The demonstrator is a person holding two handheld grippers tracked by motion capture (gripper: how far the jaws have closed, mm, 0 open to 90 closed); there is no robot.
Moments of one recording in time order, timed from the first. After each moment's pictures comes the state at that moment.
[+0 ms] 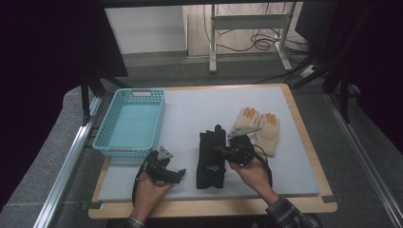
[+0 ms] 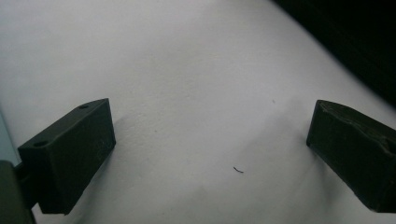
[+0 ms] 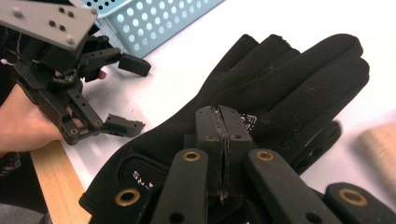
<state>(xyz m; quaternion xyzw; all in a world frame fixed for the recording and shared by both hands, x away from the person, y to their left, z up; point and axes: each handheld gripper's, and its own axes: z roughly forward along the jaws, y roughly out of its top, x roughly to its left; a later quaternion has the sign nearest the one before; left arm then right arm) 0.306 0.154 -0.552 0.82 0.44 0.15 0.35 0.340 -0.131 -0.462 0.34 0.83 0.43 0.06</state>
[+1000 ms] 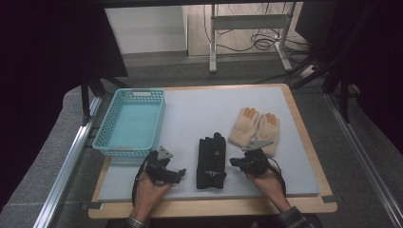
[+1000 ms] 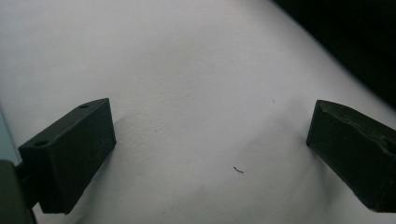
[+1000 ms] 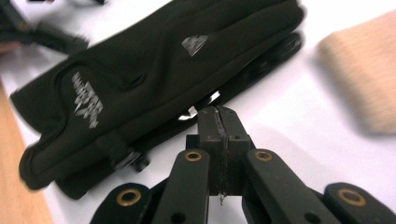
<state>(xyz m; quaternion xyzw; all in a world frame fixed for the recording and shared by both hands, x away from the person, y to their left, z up) 0.306 0.155 -0.551 0.82 0.44 0.15 0.35 0.337 -0.184 -0.518 0.32 0.86 0.40 0.07</state>
